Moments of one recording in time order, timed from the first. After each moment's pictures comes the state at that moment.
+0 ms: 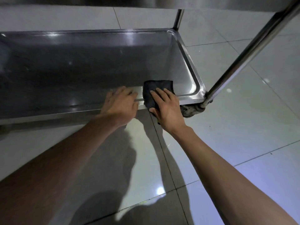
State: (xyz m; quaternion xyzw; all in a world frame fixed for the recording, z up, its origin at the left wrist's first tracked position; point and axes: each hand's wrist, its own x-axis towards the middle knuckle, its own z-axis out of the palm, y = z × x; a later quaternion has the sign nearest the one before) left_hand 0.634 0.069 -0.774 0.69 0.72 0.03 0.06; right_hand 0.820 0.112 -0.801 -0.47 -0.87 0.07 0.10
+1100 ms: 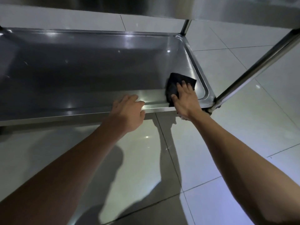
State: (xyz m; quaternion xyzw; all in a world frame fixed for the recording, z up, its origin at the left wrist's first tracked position) left_hand 0.610 0.055 -0.783 0.69 0.71 0.06 0.08; right_hand 0.823 0.182 -0.804 -0.60 -0.79 0.10 0.05
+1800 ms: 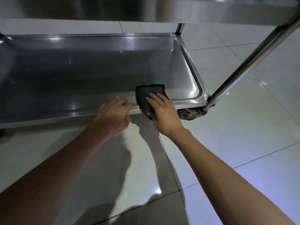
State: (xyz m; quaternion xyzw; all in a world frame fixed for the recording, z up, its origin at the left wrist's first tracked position) left_hand 0.596 0.039 -0.784 0.67 0.73 0.05 0.11; right_hand 0.794 0.105 -0.795 -0.45 -0.88 0.10 0.08
